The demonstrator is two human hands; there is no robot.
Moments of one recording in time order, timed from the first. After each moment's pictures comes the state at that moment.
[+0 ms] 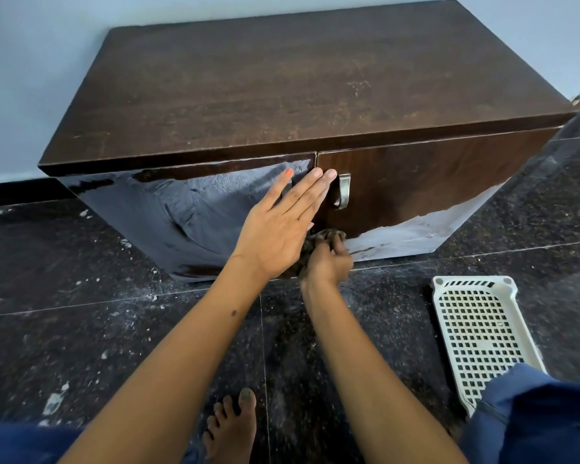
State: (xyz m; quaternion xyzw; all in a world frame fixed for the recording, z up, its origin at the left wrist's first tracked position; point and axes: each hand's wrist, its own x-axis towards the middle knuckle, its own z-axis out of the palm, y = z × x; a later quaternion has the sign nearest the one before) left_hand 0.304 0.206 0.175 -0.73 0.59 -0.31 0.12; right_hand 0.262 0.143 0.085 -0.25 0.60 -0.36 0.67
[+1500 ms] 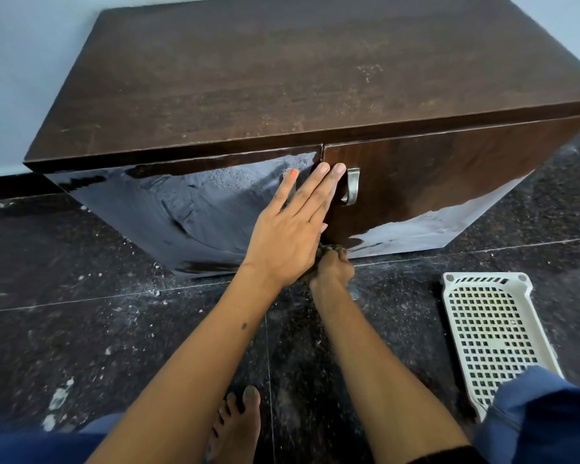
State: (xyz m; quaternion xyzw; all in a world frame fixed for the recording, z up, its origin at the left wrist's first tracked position) left_hand 0.295 0.199 0.165 -0.77 0.59 -0.26 0.03; right_hand 0.258 0.132 0.050 -0.18 0.64 -0.28 0.69
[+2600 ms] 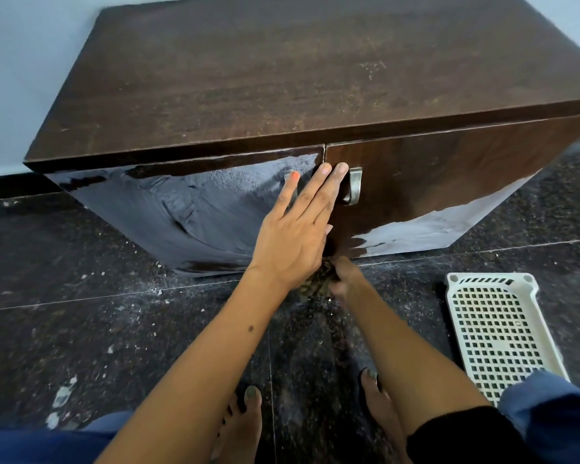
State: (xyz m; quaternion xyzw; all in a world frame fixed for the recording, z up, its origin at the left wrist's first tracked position) left_hand 0.290 0.196 0.160 -0.78 0.57 -0.25 0.00; right_hand 0.237 0.099 0.030 -0.24 0.58 -0.08 0.78
